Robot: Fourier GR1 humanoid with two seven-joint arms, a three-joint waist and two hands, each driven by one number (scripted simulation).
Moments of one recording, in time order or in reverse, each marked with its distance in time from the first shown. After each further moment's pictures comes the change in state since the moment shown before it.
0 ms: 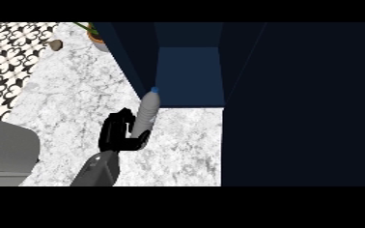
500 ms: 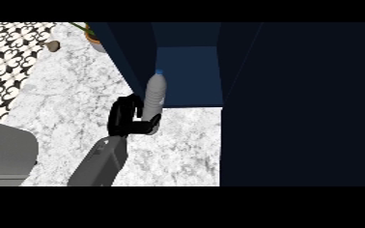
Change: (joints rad) left arm -0.072 0.020 -0.266 -0.071 0.217 0.235 0.063; right arm -0.019 0.006 0.007 0.003 -0.003 -0.003 0.014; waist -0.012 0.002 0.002
